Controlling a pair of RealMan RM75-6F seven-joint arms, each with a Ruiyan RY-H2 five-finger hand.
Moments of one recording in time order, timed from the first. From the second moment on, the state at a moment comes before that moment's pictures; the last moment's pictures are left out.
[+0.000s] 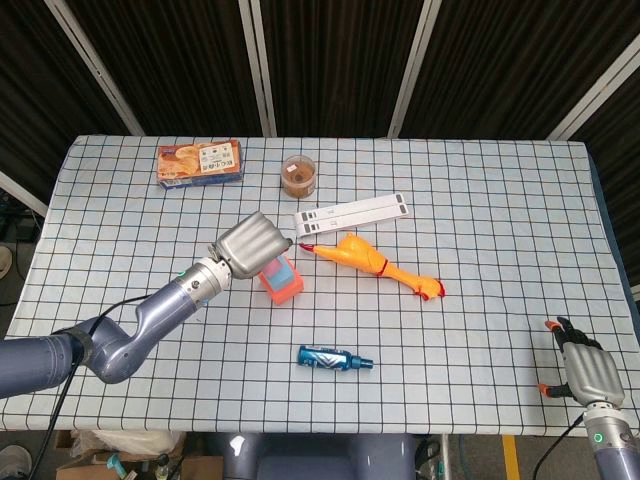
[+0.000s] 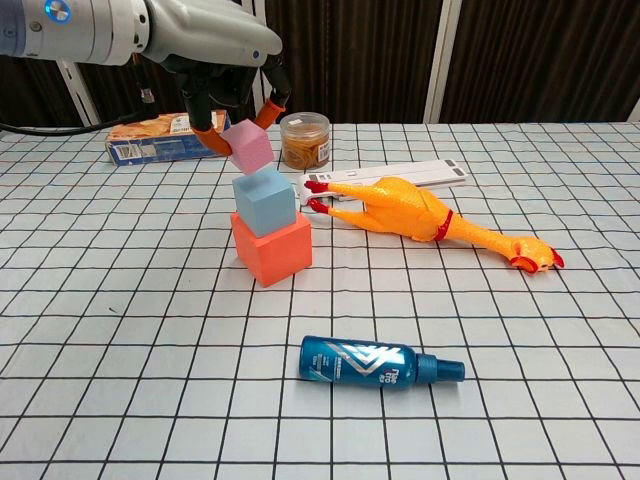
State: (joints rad) left arm -1.22 -1.20 -0.07 -1.68 0.99 0.75 0.60; right arm 0.16 -1.13 0.03 -1.62 -1.12 1.13 -0.20
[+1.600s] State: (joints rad) left arm -1.26 -1.25 -0.04 -1.66 0.88 0.74 0.67; right arm 0.16 -1.12 0.03 -1.62 -1.12 1.13 -0.18
